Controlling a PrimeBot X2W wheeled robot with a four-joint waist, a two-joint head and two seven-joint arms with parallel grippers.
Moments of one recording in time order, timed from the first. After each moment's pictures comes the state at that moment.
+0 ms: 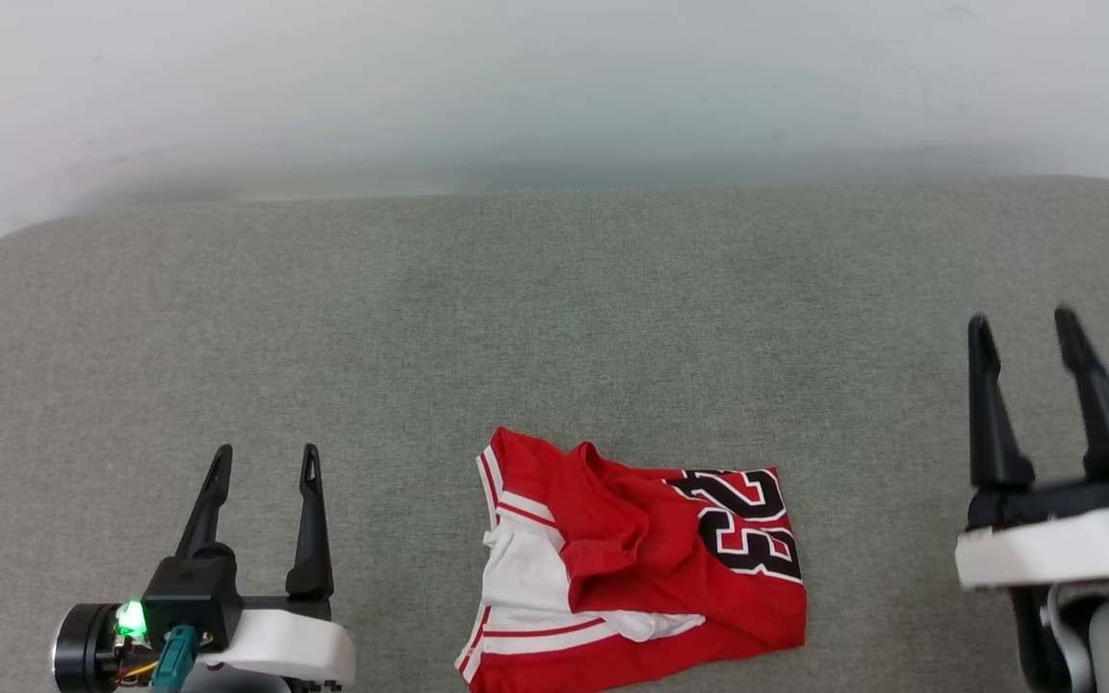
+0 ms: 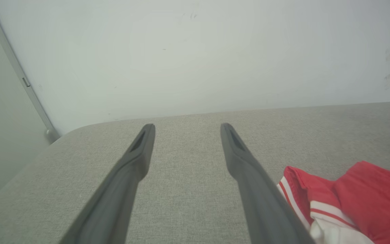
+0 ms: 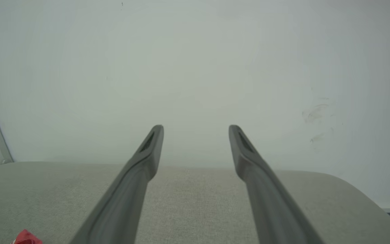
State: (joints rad) left arm 0.02 0.07 0.01 0.03 -0.02 0.02 -0.26; right arm -0.15 -0.14 -0.04 0.02 0.19 0.13 -0.26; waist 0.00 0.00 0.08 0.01
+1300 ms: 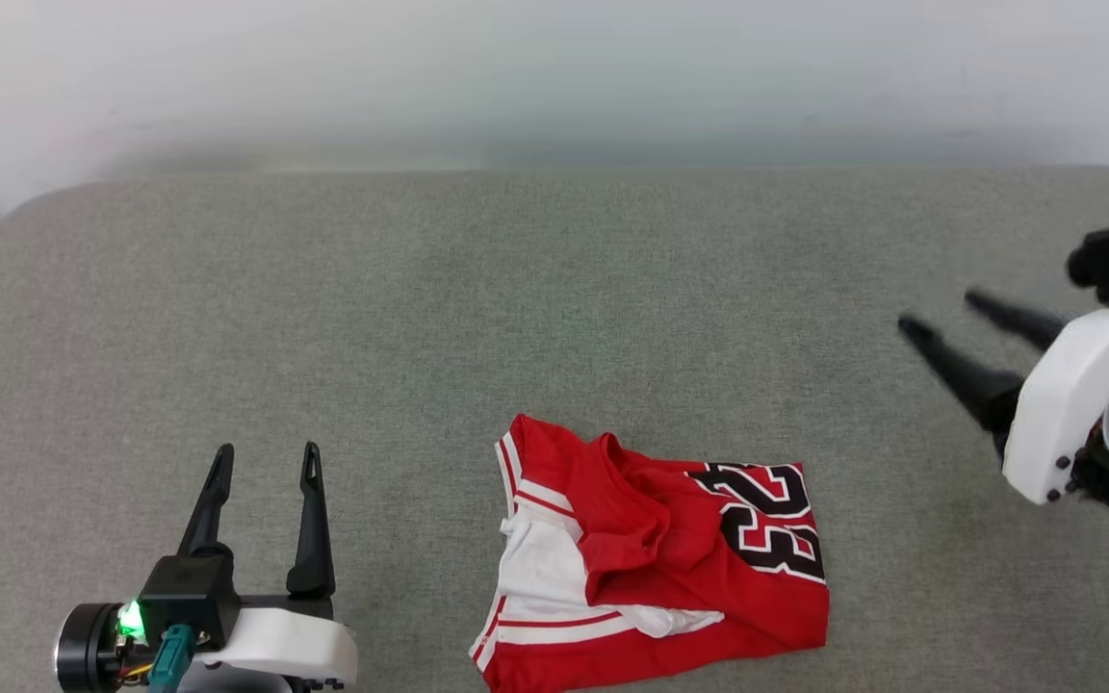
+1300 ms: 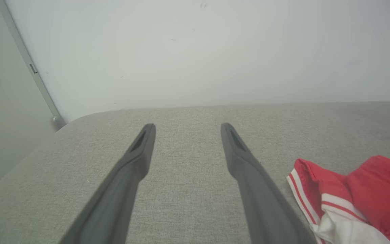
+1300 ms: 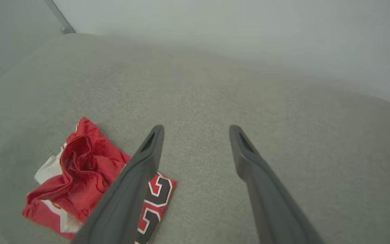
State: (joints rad) left arm 0.02 0.06 0.02 0.03 -0.03 0.01 -0.26; right arm -0.42 -0.51 0.22 -0.02 0.67 0.13 0.58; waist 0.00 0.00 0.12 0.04
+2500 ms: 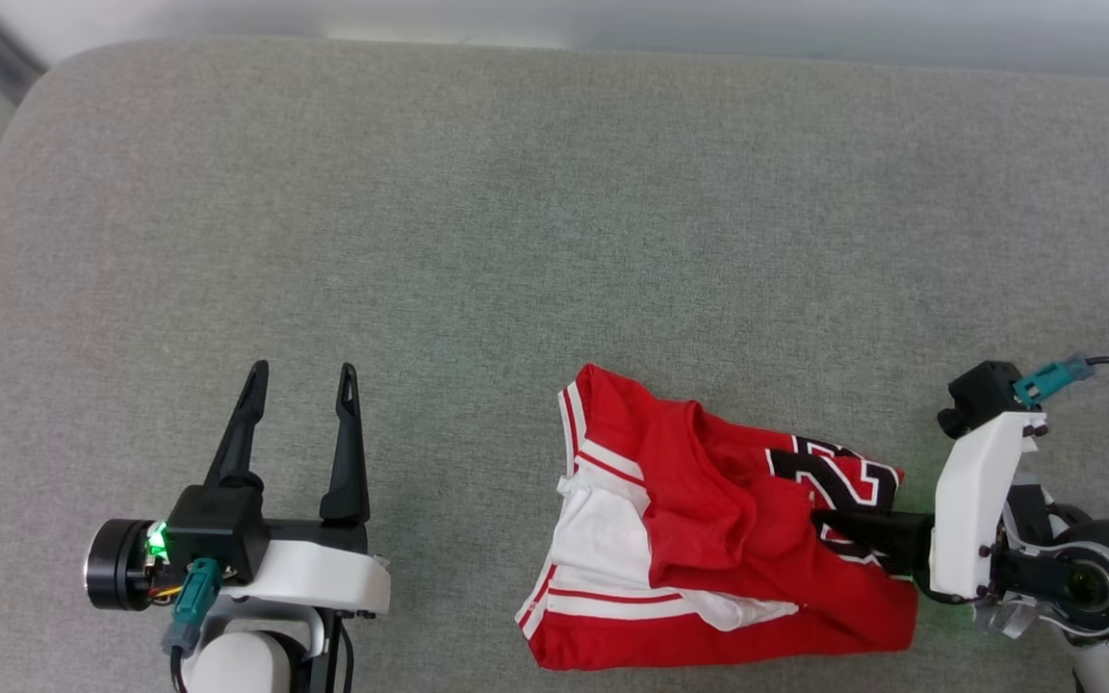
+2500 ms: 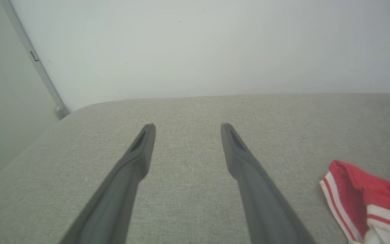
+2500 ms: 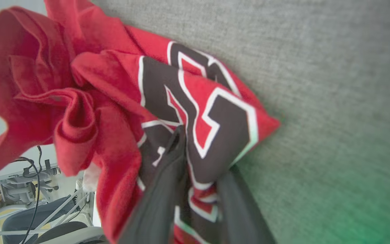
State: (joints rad) left arm -0.11 0.05 -0.03 0.02 -0.04 0.01 -0.26; right arm -0.34 -0.39 0.29 0.27 1.01 0.13 0.89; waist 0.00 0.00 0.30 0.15
